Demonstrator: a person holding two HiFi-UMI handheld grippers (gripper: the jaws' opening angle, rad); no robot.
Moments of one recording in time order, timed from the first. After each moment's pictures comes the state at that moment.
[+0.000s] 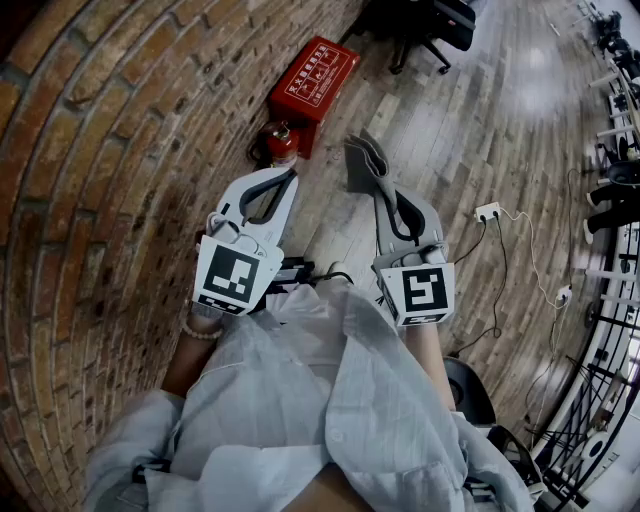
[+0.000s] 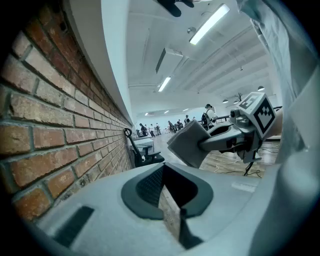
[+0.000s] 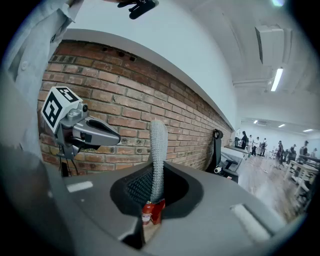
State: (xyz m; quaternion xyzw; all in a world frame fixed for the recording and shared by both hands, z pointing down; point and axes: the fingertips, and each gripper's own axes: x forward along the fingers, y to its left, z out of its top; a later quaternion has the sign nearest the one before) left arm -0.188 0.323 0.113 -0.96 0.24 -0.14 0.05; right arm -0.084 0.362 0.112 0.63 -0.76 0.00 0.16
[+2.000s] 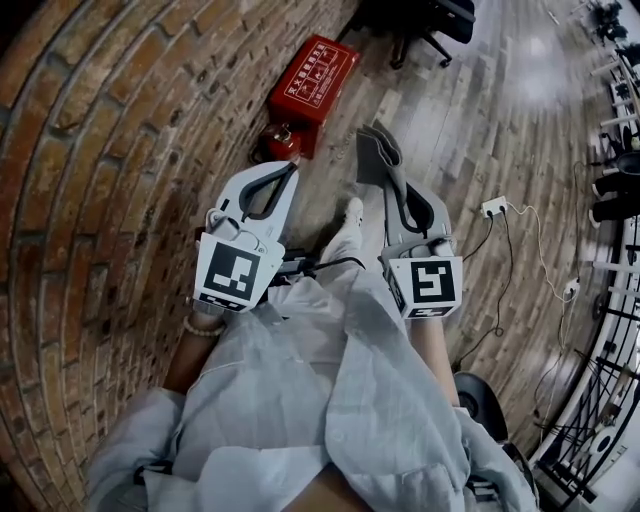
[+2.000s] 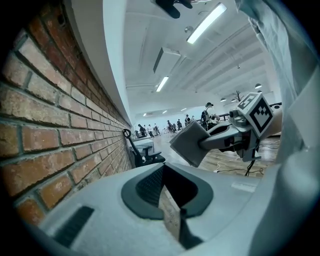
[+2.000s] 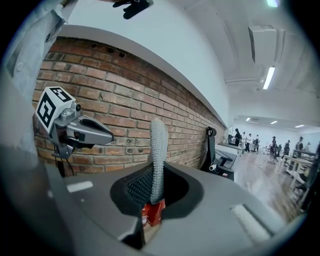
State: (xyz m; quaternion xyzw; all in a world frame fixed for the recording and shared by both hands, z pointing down) left arm -0.177 0.291 0.117 -0.96 0.24 -0.15 0.07; right arm -0.058 0.332 0.122 0.65 -0.74 0.02 0.14
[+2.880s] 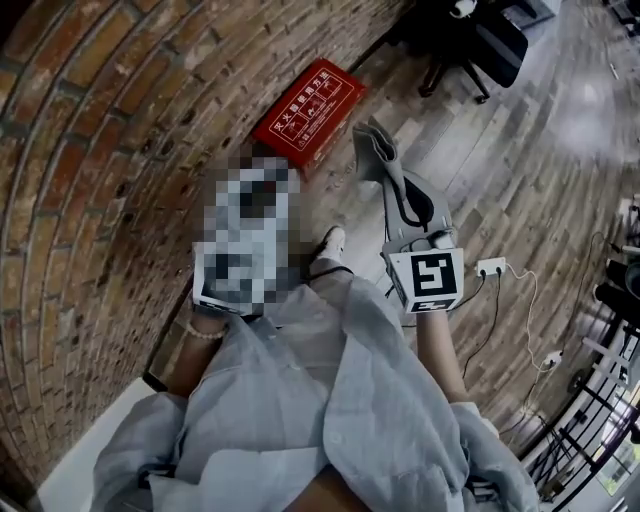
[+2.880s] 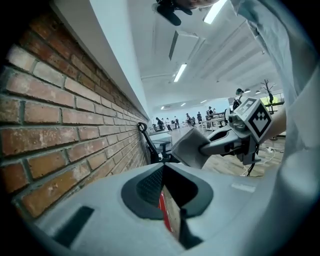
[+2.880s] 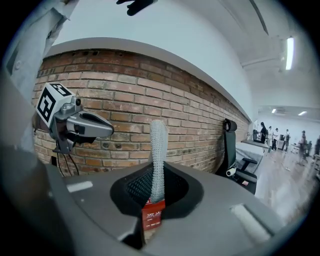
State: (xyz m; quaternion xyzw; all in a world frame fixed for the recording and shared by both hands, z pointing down) left arm -0.007 0.122 0.118 -0.92 0.36 -0.16 0.04; right arm 0.118 0.131 0.144 0.55 -0.82 0.04 0.15
